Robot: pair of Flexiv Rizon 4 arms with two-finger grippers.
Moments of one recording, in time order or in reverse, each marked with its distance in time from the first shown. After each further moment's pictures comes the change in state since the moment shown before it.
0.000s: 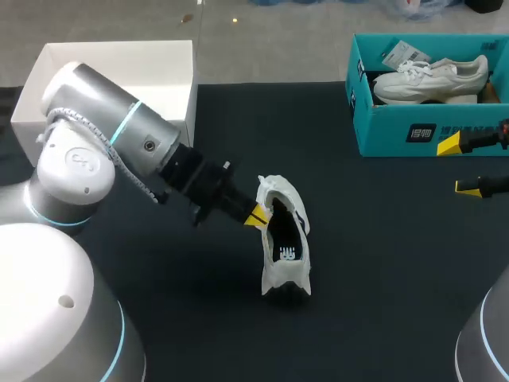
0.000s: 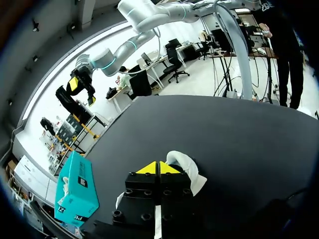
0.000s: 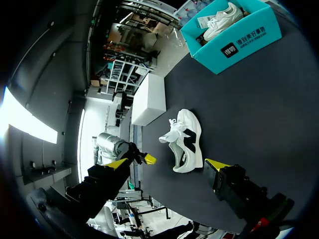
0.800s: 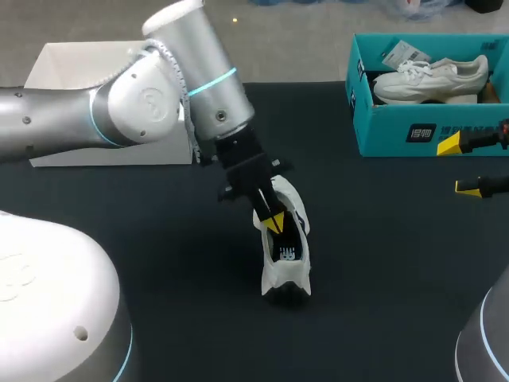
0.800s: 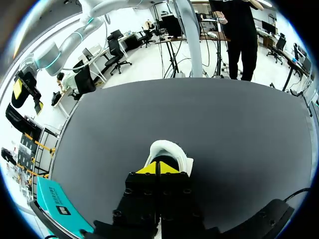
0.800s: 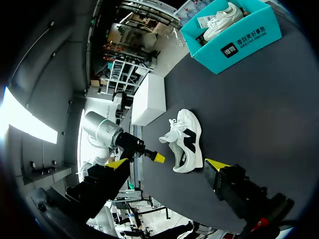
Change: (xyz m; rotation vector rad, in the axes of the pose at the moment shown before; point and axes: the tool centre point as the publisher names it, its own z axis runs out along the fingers) left arm -0.007 0.016 0.035 -0.114 0.501 0.212; right arm 0.000 0.000 0.000 0.000 0.000 0.000
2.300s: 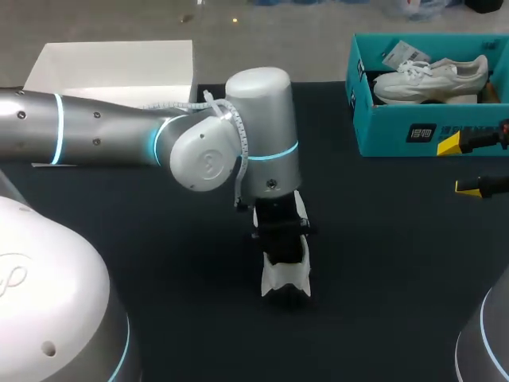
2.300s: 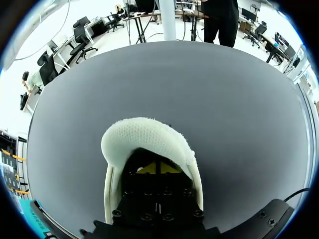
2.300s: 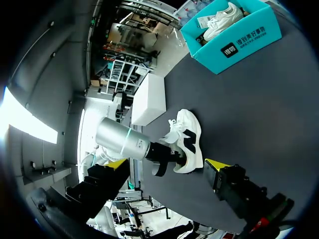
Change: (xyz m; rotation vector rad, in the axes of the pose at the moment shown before) left arm 0.026 0.037 0.109 -0.148 0.247 0.123; right arm 0.000 0.000 0.000 0.000 0.000 0.000
